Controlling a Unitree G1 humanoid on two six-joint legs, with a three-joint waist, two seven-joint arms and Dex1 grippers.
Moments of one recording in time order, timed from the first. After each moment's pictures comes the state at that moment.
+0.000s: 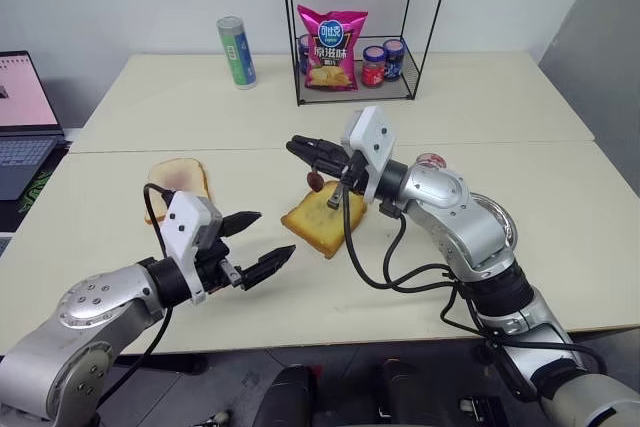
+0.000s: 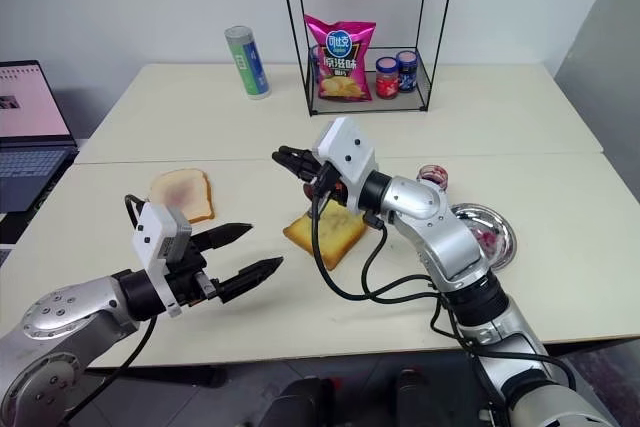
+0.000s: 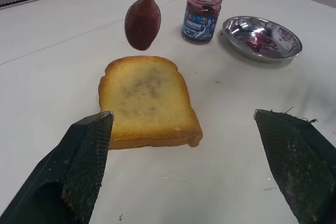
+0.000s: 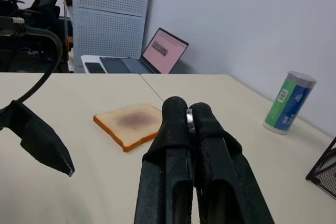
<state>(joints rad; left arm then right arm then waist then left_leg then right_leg) 0.04 0.69 0.33 -0.74 -0.75 0.84 -0.62 -0.71 -0.25 0.33 -0.14 0.28 0.34 0.59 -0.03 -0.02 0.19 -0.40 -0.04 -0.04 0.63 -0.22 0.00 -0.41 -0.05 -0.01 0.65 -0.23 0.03</state>
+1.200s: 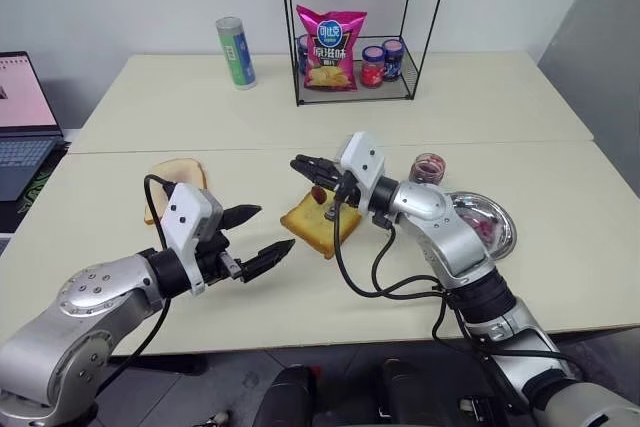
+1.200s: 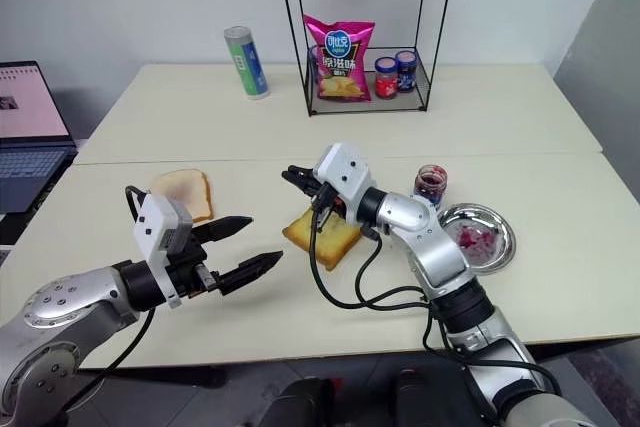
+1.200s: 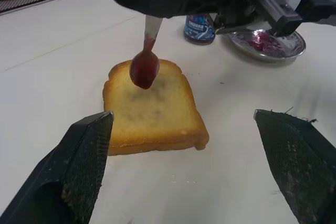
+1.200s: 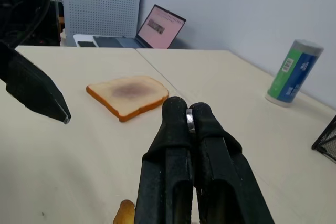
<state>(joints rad) 0.02 0.72 0.31 -0.70 -0.75 0.82 -0.62 -0.65 -0.16 0.35 0.06 0.14 0.19 0.63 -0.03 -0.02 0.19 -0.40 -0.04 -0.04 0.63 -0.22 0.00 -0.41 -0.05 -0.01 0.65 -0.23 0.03</state>
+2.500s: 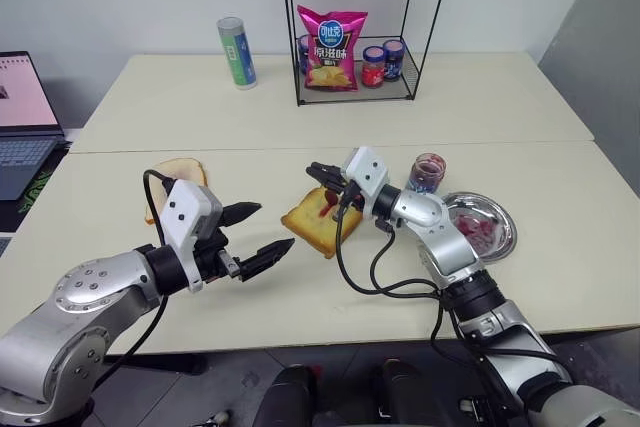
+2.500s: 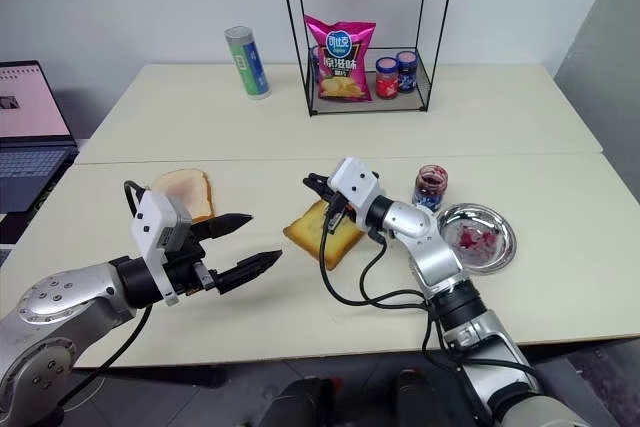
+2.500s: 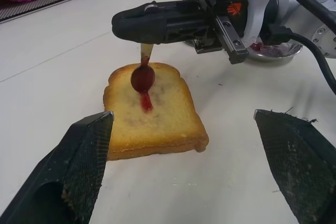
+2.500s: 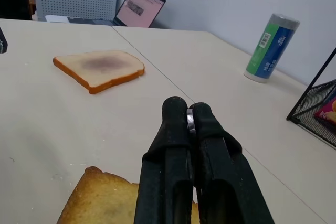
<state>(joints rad) -0.01 0.74 0.31 -0.70 -0.75 0.82 -0.64 -0.66 -0.15 0.30 0.26 0.05 0.01 0.61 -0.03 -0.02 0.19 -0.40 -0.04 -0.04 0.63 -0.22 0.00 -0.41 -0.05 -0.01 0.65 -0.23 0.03</state>
